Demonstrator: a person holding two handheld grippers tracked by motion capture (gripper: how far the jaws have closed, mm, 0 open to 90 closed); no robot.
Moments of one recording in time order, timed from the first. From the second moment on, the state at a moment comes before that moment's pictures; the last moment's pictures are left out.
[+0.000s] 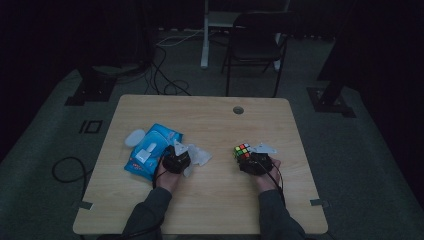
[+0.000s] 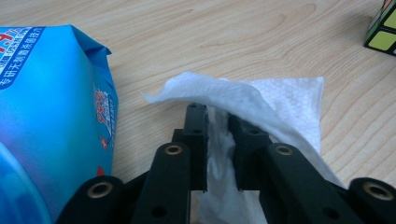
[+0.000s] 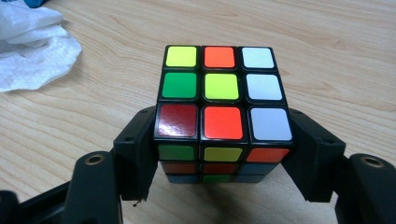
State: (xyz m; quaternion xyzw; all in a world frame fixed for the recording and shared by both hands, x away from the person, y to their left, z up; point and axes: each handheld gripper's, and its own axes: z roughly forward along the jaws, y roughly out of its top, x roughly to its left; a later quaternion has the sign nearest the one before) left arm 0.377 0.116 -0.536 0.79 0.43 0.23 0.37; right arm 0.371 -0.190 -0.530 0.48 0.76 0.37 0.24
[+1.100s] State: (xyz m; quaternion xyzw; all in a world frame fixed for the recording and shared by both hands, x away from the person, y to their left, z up) left arm 0.344 0.153 -0.510 0.74 0.47 0.24 0.43; right arm 0.363 -0.190 -0.513 0.46 0.76 0.40 0.24
